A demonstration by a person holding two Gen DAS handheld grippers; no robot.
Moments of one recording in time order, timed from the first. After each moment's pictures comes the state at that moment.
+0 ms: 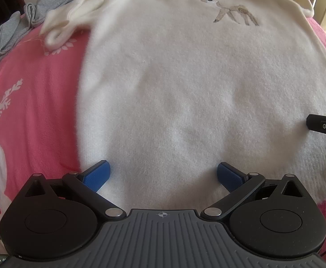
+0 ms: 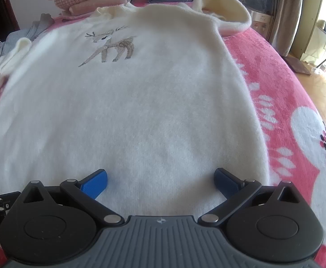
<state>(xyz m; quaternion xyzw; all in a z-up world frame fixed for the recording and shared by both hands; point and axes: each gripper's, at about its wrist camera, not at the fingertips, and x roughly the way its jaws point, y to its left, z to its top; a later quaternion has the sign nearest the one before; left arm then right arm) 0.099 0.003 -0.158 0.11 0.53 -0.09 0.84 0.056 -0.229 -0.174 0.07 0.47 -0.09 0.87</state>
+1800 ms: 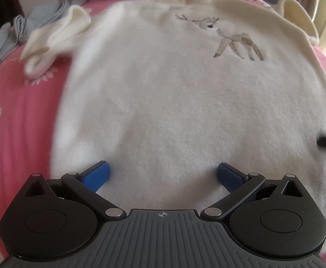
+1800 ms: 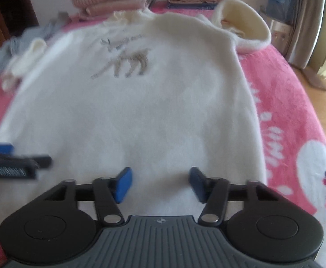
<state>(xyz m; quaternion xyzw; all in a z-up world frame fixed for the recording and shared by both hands) 0.136 -0.011 -0.170 0.08 0.48 -0.11 0.87 0.086 -0.240 -0.149 0.07 0.46 -0.02 0.89</state>
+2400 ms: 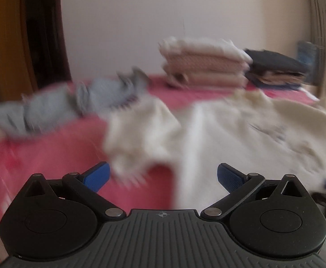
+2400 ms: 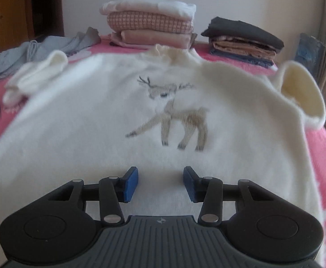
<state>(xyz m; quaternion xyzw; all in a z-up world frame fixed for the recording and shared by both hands) 0.191 0.080 -0.110 0.08 0.25 -0.02 0.97 0.169 -0.176 -0.179 -0.02 0.36 0.01 0.93</state>
